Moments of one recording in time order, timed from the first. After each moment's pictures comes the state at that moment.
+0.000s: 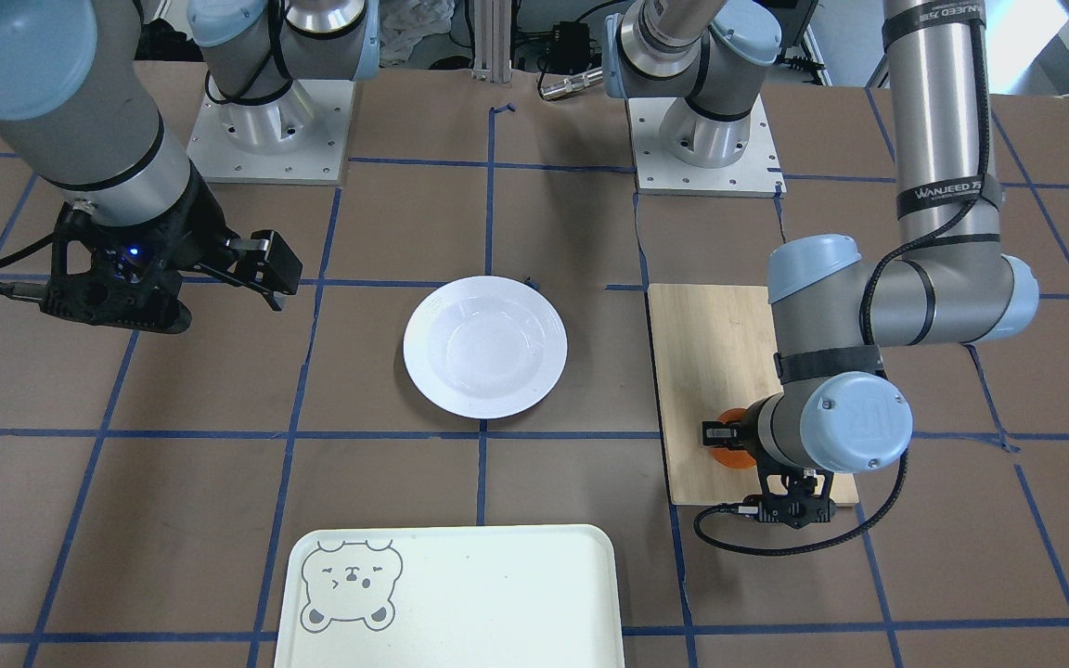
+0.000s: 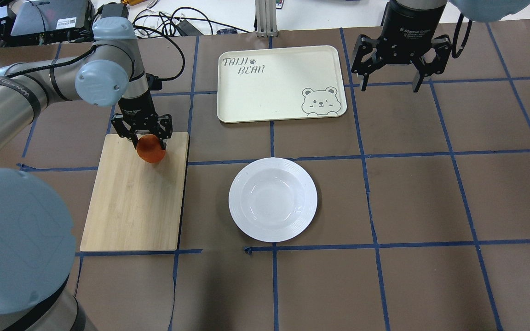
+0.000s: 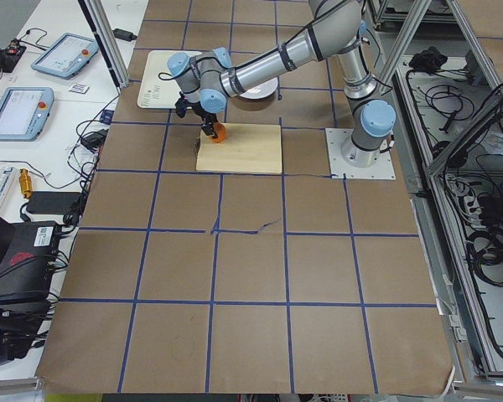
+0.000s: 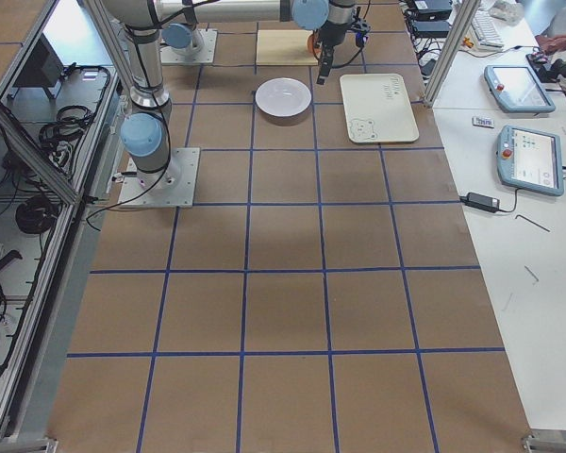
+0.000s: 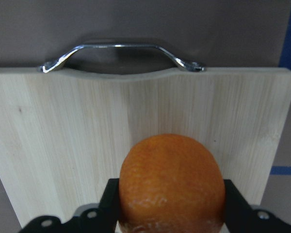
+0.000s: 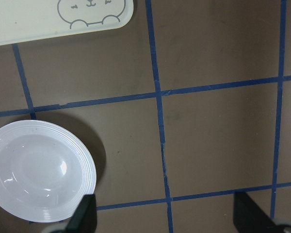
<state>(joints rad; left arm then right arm) -1.49 -2.10 -1.53 -1.40 1.69 0.06 1.61 -1.36 1.35 -1.43 -1.58 0.15</state>
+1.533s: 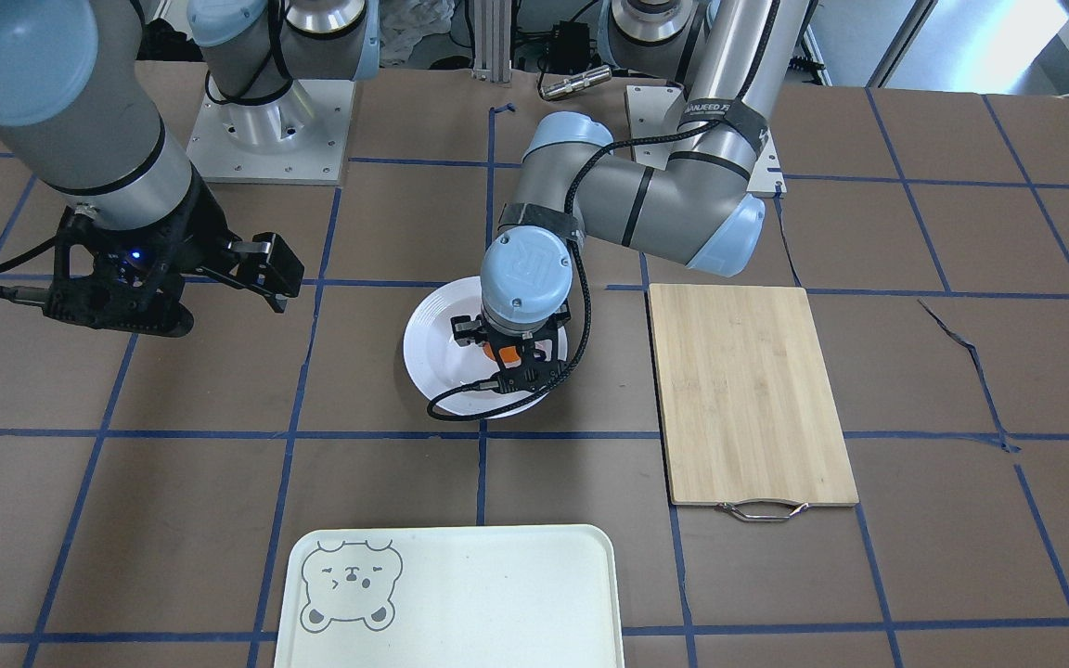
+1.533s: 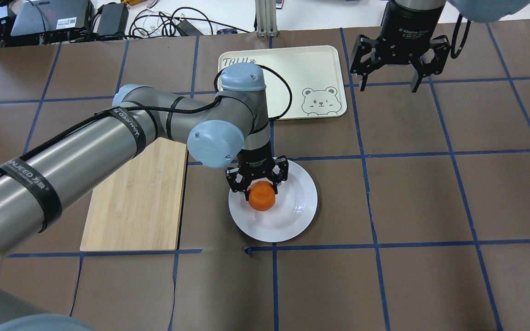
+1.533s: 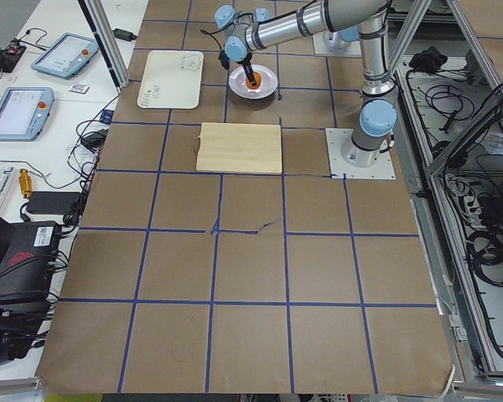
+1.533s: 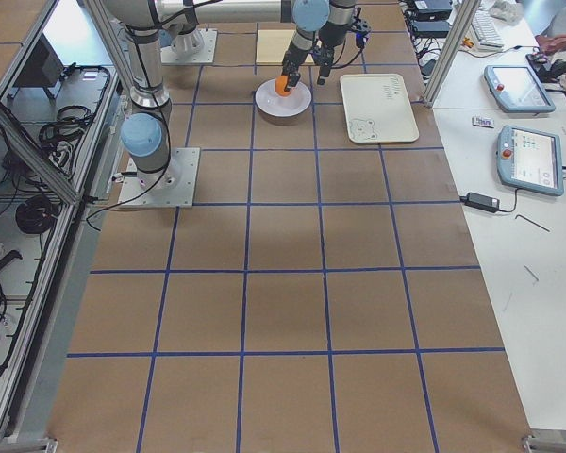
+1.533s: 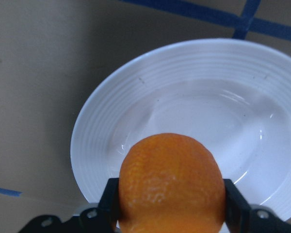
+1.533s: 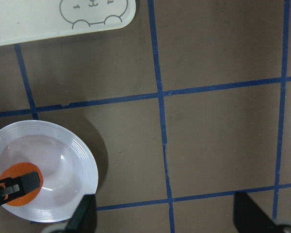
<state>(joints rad) -1.93 -2.02 -1.69 -1.35 1.42 -0.55 1.61 -1.36 1.35 -1.44 -1.58 0.15</state>
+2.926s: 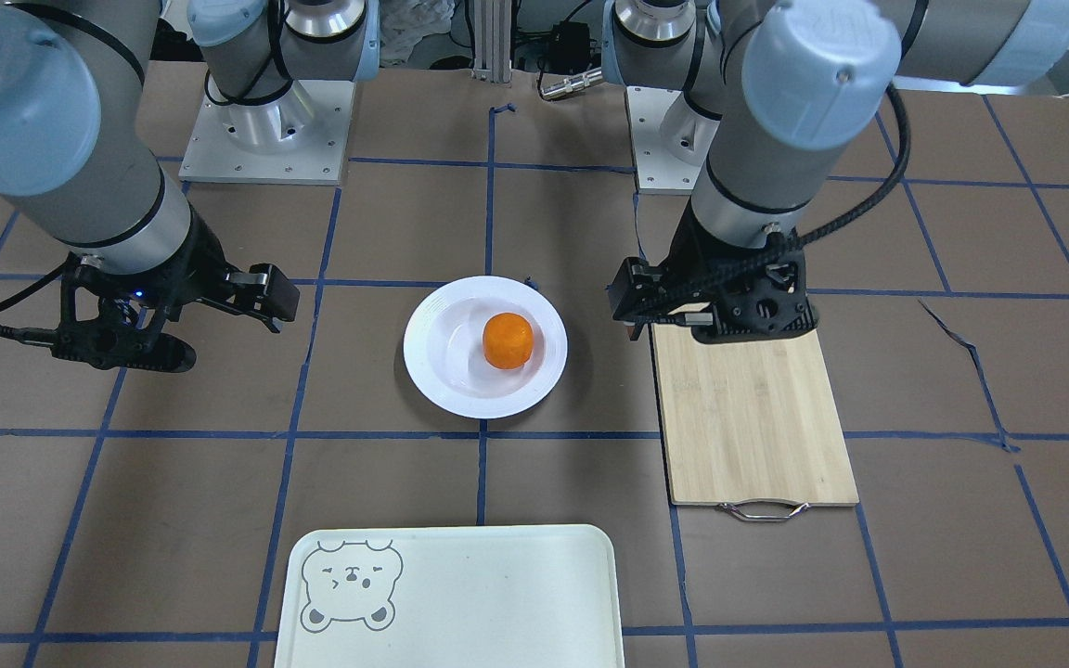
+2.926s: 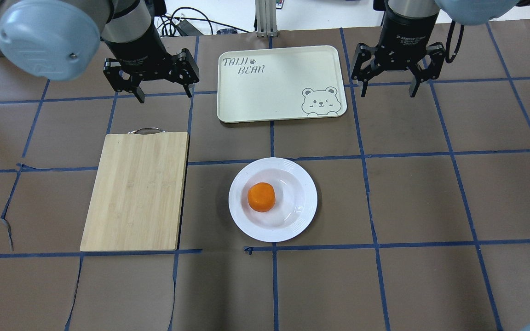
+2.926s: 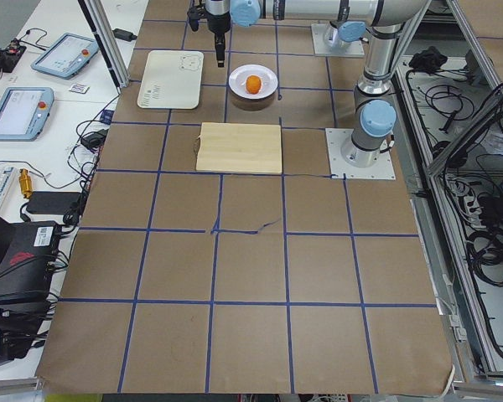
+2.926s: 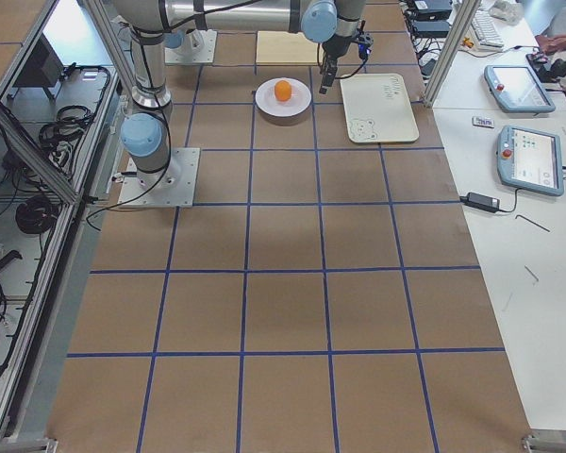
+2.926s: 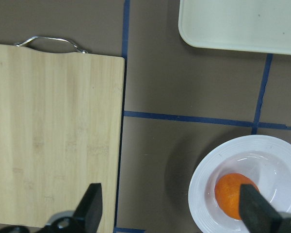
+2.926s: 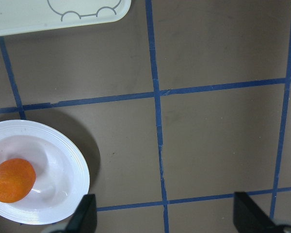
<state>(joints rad) -1.66 -1.72 -1.46 -1.52 1.59 -0.19 1.59 -1.31 1.35 -1.43 -1.58 0.11</state>
